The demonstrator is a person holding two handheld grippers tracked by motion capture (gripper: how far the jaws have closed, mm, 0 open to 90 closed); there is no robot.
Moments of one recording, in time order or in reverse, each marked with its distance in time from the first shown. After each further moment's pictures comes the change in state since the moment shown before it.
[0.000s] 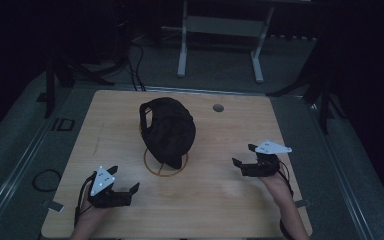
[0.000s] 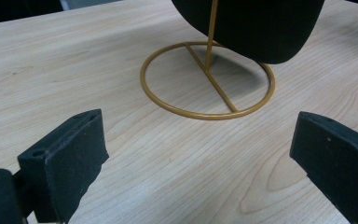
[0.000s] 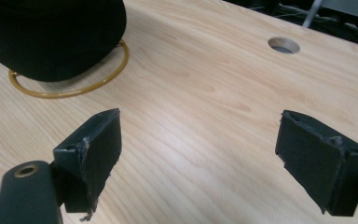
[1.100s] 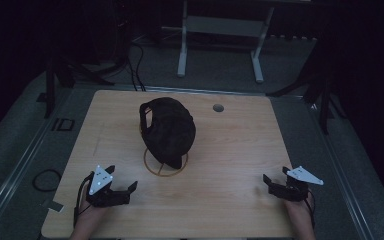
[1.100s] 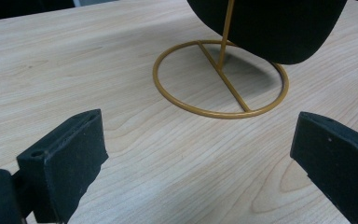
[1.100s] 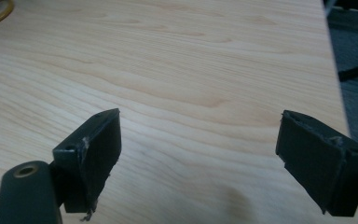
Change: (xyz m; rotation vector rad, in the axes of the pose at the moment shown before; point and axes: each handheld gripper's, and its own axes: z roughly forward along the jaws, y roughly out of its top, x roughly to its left) left arm 0.004 -0.001 -0.001 0.009 0.037 -0.022; right arm -0.025 -0.096 -0.059 0.003 -0.302 0.187
